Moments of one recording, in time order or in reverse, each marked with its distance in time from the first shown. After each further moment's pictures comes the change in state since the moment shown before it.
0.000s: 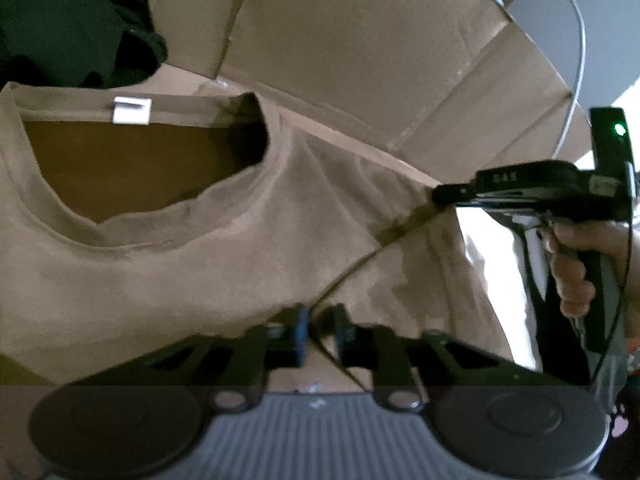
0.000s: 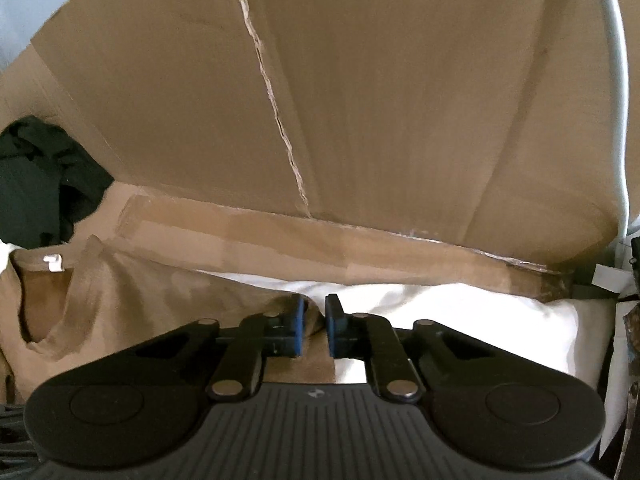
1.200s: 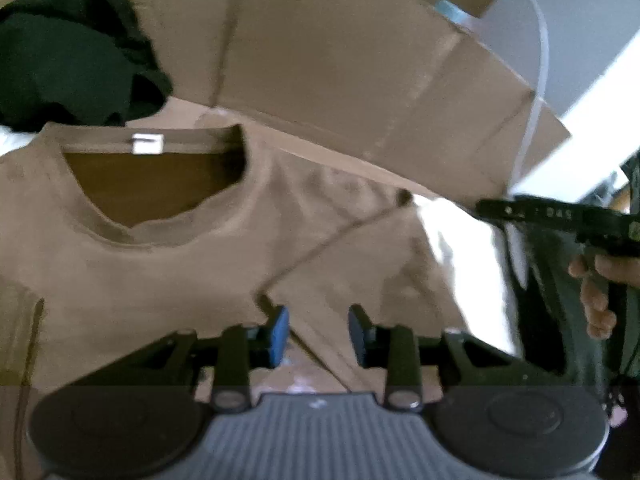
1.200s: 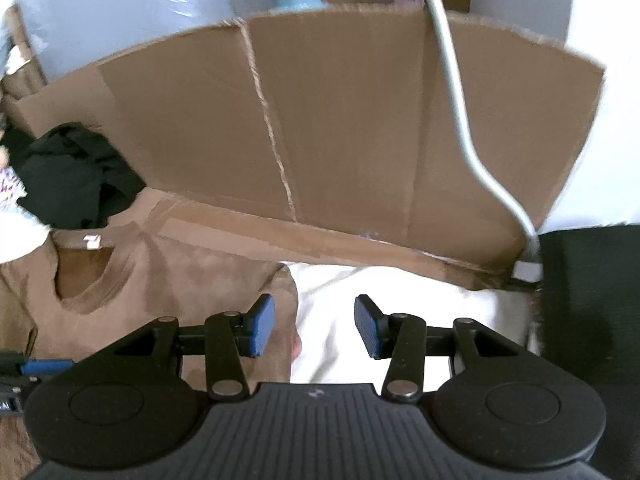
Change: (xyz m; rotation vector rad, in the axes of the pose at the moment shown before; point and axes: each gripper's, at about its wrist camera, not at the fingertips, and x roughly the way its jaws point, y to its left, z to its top) left arm -0.063 -0.048 -0.008 0.014 -0.007 0.065; right arm -0.105 -0.027 -0.037 -0.087 -0.118 0.023
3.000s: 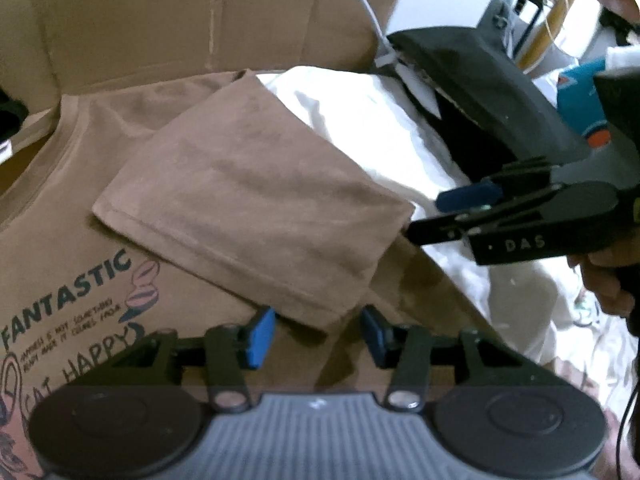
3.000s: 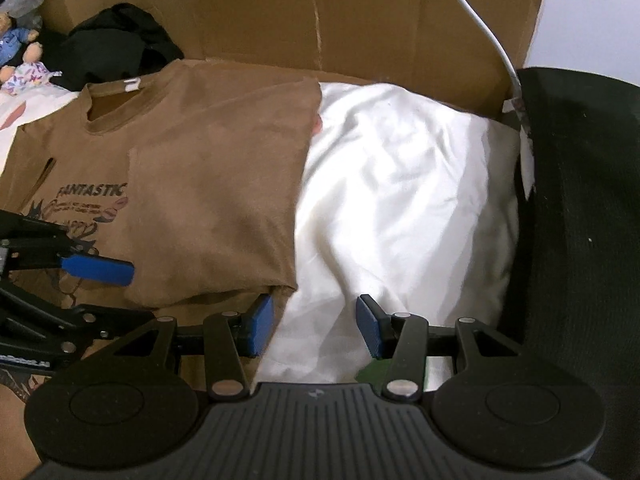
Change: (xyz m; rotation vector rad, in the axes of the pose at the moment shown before) left arm 0.042 -0.081 -0.083 0.415 0.110 -0.049; right arm -0.031 0.016 -0.148 -0.091 0.124 0.023
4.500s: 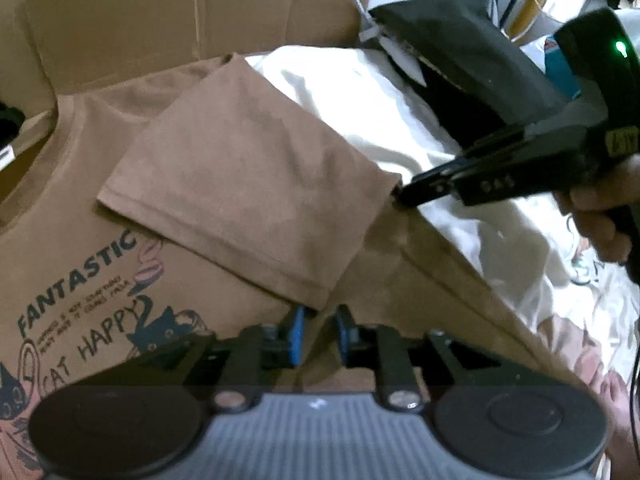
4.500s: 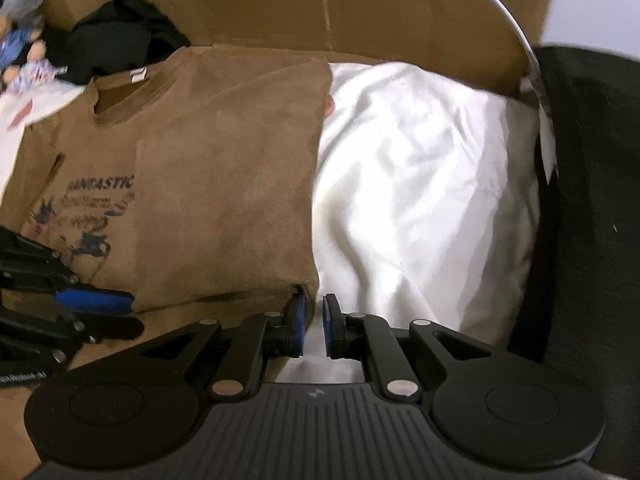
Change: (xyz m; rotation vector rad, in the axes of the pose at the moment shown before) left arm -0.019 -0.009 -0.011 0.036 0.057 0.016; right arm 0.003 -0.013 0.008 0.062 0.079 0.049
